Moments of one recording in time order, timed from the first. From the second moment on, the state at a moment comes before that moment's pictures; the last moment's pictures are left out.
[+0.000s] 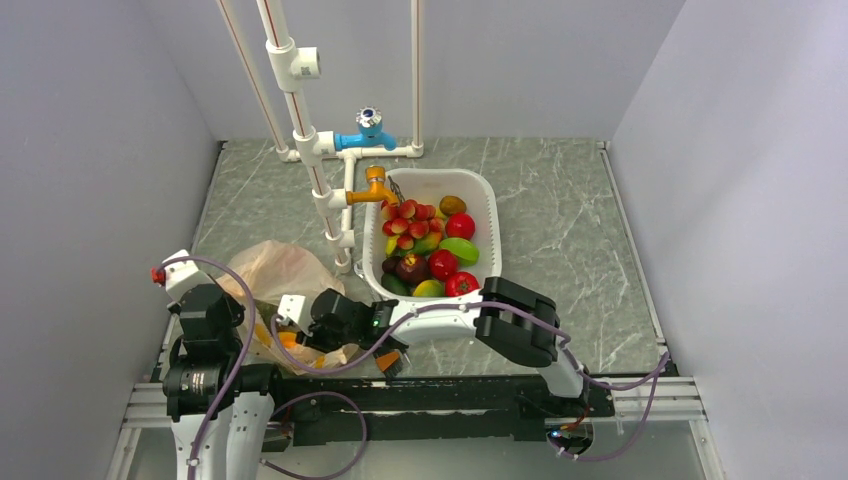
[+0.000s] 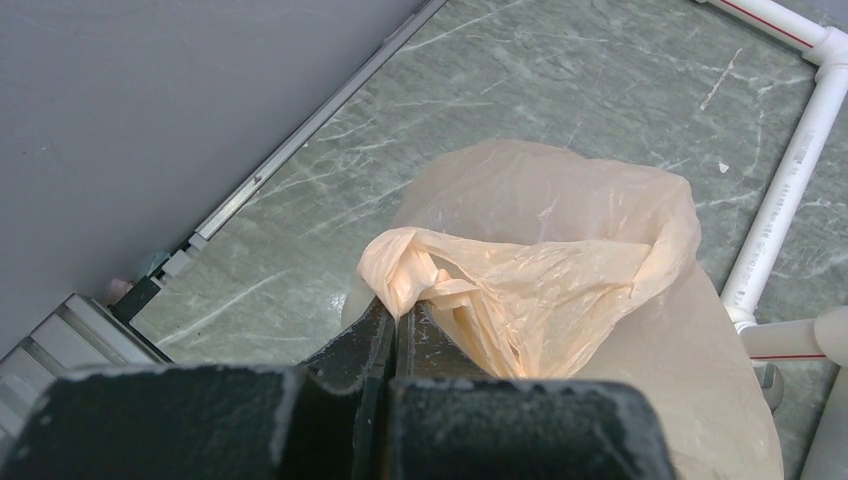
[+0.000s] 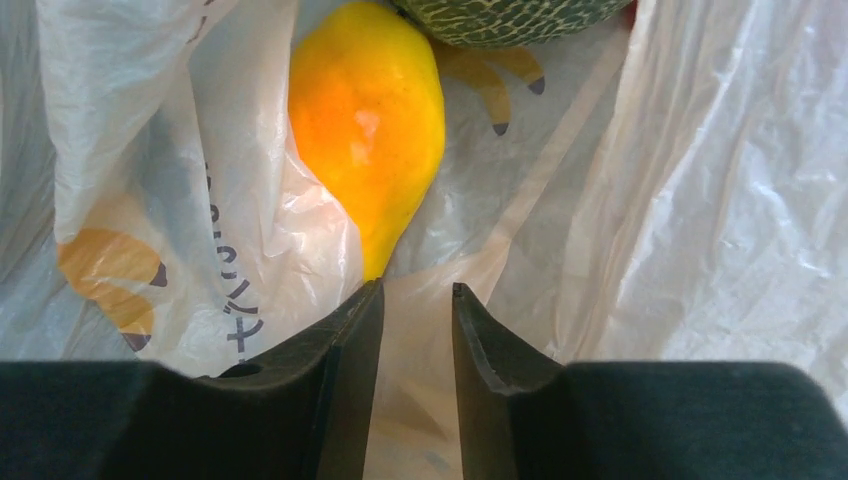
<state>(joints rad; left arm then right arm) 0.06 0.27 0.69 -0.83 -0.51 -0.33 1.34 2.06 1.37 0.04 -0.06 -0.07</state>
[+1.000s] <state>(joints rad) 0.06 0.31 0.76 -0.75 -0.10 -0.26 1.27 2.07 1.56 0.28 -0.13 0.14</state>
